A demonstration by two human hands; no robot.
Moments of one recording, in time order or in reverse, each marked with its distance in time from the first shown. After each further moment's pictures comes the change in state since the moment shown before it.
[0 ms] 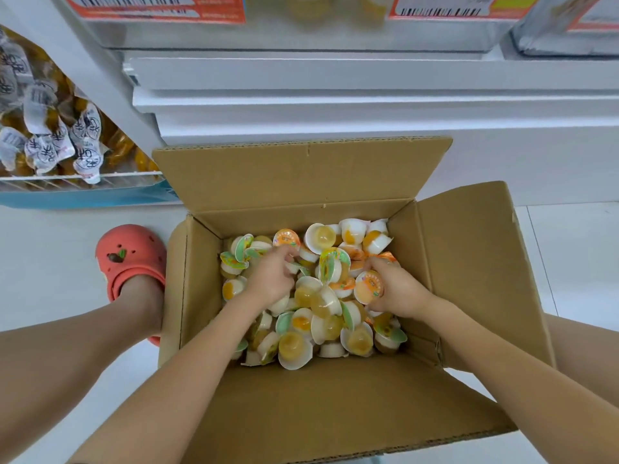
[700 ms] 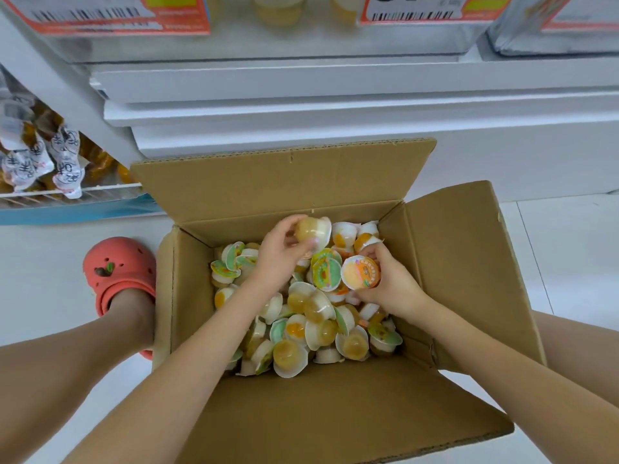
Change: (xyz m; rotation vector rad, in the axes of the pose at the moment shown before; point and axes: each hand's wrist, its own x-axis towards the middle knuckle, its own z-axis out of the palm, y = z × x) left_hand 0.004 0.059 -0.015 -0.602 0.099 0.104; right_hand -0.016 -0.024 -0.013 0.438 0.223 -0.012
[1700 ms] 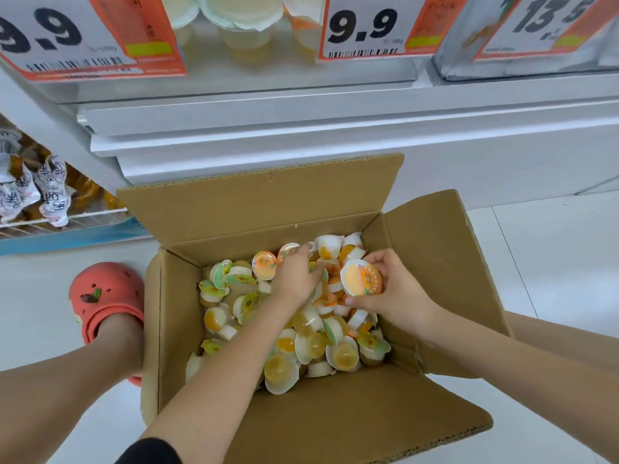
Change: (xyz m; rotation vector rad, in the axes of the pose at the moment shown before) left_hand 0.019 -0.024 0.050 0.712 -0.053 0.051; right_hand -0.041 -0.039 -0.029 0.176 0.094 0.137
